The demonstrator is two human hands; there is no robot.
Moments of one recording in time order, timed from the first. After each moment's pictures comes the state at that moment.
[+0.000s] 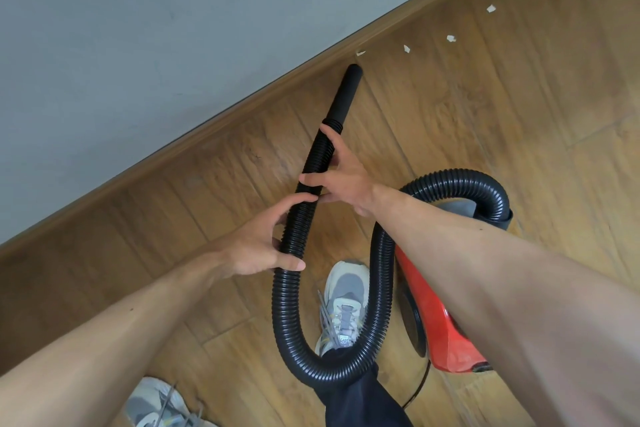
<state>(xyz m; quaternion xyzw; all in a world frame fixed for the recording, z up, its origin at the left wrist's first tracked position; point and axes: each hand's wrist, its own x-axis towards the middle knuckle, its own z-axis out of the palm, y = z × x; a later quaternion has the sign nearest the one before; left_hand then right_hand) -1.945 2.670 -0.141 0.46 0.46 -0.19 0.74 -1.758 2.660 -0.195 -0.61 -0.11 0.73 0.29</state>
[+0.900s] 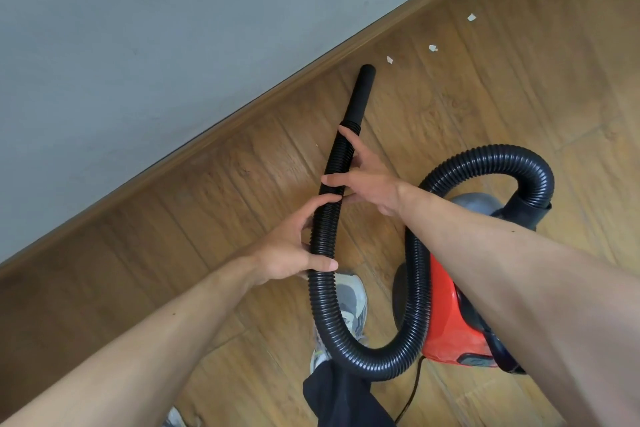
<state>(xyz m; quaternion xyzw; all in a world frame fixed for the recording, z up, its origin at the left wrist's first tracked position) -1.879 2.663 -0.135 0.39 0.48 -0.17 0.77 -1.698 2.658 -0.195 -0.63 -0.12 0.72 0.27</state>
